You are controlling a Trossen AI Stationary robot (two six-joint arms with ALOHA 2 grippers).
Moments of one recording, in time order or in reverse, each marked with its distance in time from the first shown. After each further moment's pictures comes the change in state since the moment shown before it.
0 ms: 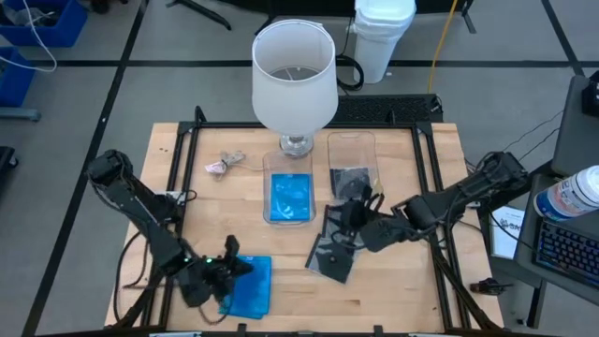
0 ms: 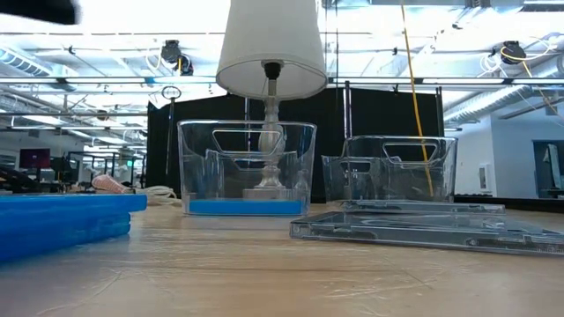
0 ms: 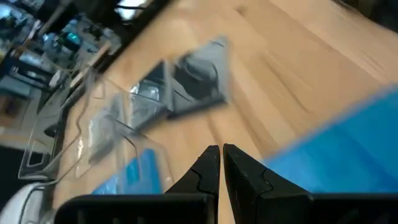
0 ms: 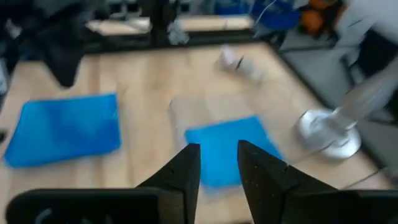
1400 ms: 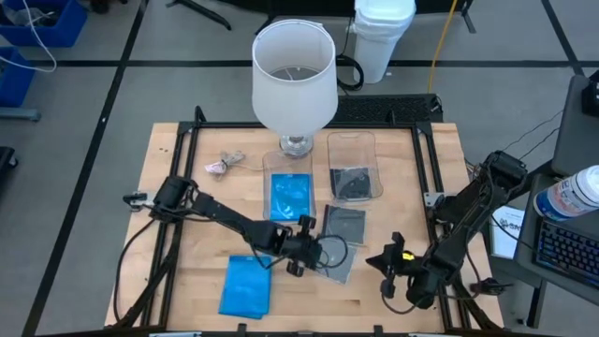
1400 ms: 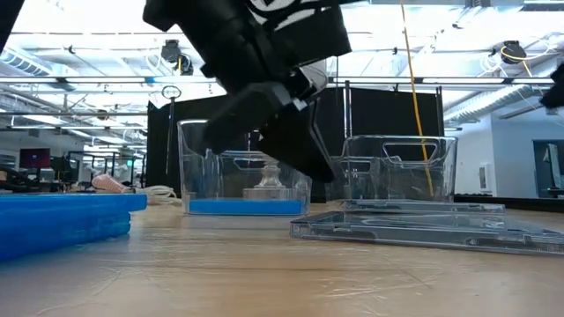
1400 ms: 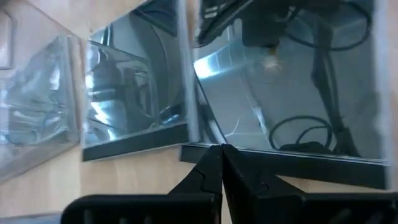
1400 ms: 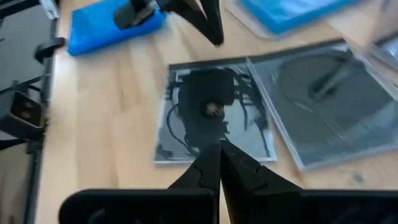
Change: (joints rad) left arm 0.528 0.629 0.528 -0.032 0.398 0.105; right arm 0.510 0.002 -0.540 0.166 0.152 0.829
